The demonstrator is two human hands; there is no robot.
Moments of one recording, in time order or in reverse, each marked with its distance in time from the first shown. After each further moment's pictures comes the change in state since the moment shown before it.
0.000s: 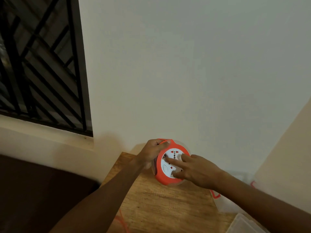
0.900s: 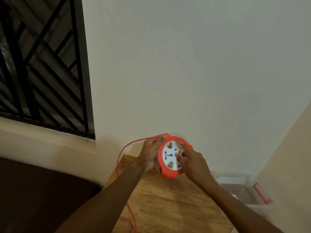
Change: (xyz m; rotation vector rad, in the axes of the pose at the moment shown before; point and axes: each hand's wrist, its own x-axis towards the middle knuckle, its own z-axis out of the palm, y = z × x) left_hand -0.005 0.007 0.000 -0.206 0.157 0.080; right_hand 0.034 -0.018 0.004 0.846 0.338 0.930
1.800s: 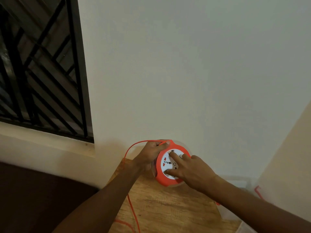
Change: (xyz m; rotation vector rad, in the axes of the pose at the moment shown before) left_hand 0.016 0.004 -0.003 0.298 -0.122 -0.057; right_hand -0.001 -0.004 -0.027 -0.882 -0.311 -0.719
